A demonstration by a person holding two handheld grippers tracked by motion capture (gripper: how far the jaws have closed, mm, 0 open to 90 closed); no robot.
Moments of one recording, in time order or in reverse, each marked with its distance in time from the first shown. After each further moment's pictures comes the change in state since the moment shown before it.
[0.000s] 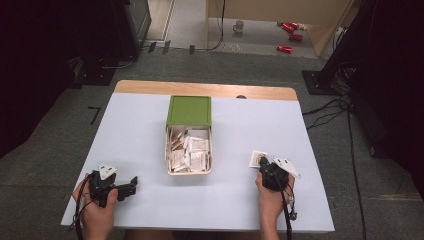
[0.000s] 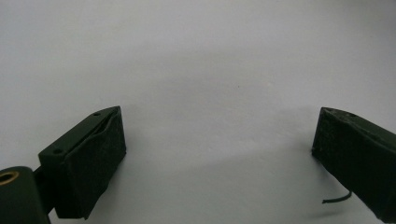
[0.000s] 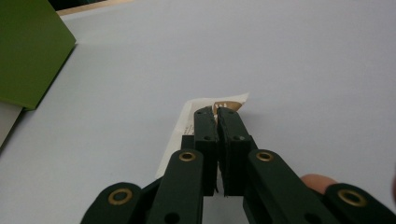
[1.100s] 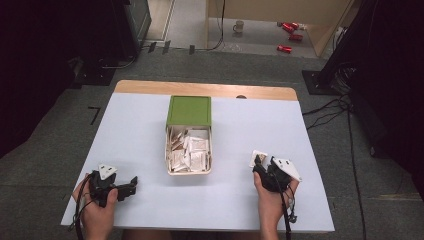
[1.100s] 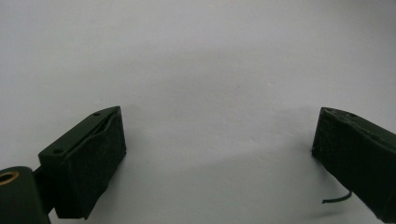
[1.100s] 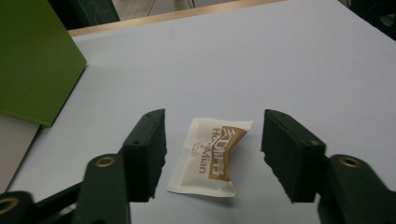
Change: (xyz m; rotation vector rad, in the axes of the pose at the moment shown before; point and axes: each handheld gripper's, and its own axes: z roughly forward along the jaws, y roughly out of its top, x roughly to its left) left arm 0.000 0.000 0.000 0.001 -0.001 -0.001; right arm 0.011 0.008 -0.016 -0.071 -0.023 -0.025
